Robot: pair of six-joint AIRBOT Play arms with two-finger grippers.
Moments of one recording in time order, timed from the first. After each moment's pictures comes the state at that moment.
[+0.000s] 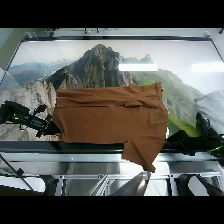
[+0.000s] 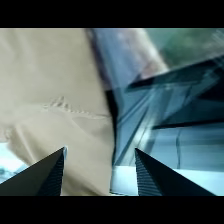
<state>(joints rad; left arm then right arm) 0.44 -1.68 0.94 -2.17 1.57 1.96 -0.55 -0.96 0.30 -0.85 1.22 1.26</state>
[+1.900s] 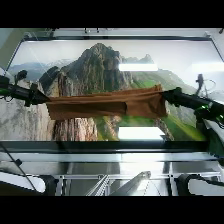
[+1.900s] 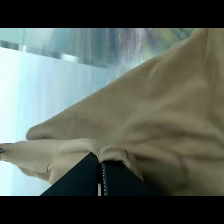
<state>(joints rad) 0.42 -1.80 1.51 -2.30 1.62 1.90 -0.27 -1.50 0.80 -0.03 1.01 0.60</state>
